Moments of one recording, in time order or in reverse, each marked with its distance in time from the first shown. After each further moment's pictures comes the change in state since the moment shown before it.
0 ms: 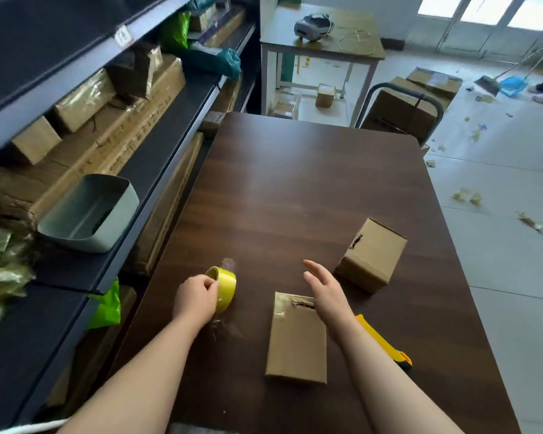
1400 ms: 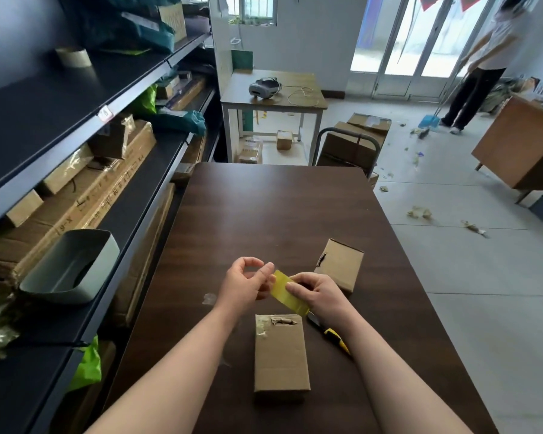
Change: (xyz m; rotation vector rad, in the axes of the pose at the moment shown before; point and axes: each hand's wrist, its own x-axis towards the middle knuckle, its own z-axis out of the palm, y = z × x) left_hand -0.061 0.127 -0.029 -0.951 -0.401 0.210; right_hand -0.042 -0.055 -0.043 -0.128 -0.109 -0.264
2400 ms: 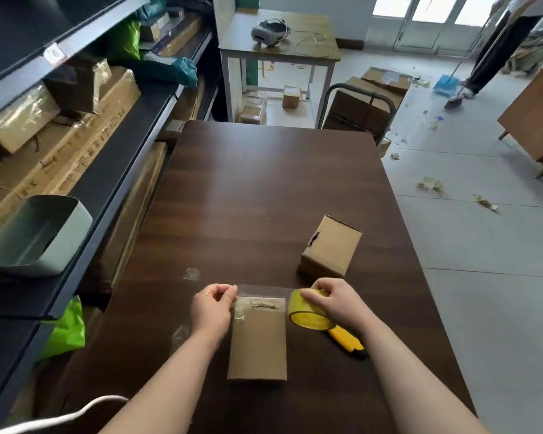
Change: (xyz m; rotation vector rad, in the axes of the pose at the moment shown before) left_hand 0.010 -0.092 0.001 0.314 0.400 -0.197; right_hand 0.006 0.076 -0.061 -0.357 -0.028 0.266
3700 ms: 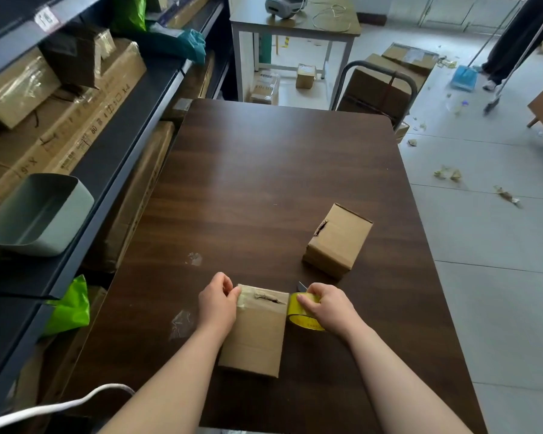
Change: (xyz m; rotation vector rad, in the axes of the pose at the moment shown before) left_hand 0.007 -0.019 0.015 0.419 0.017 0.103; right_hand 0.017 0.025 0.033 -0.219 -0.080 0.102
